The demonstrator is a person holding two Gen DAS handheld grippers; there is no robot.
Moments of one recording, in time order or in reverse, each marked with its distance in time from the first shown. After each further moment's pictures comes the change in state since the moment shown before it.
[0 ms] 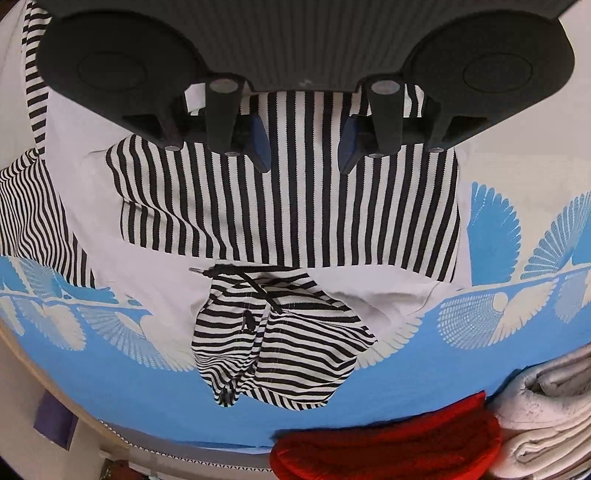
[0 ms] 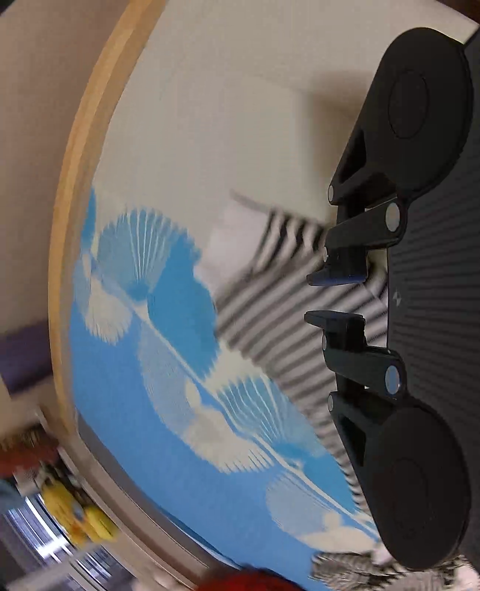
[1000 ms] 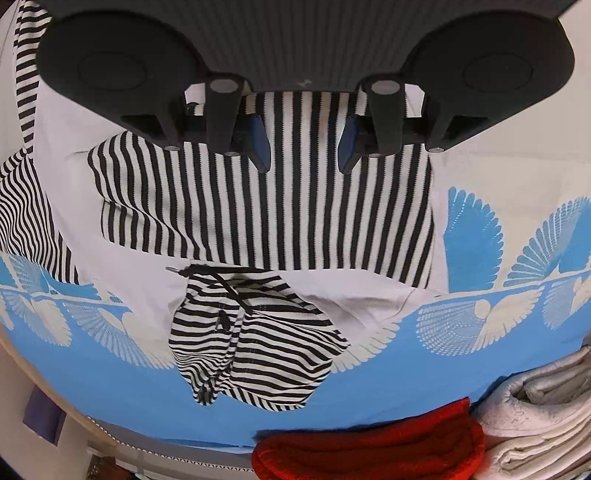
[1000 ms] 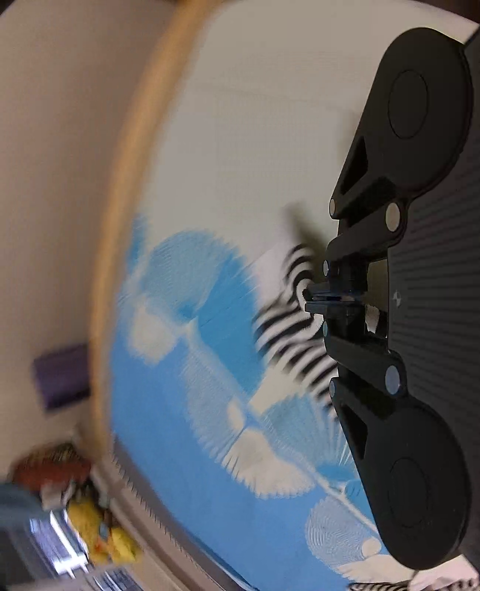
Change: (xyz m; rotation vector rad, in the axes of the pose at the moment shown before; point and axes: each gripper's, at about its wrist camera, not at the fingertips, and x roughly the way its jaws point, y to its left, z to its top) left arm -0.002 0.025 -0.002 -0.032 0.001 0.025; right arm -0.013 0.042 0.000 -0.097 -0.216 -0.110
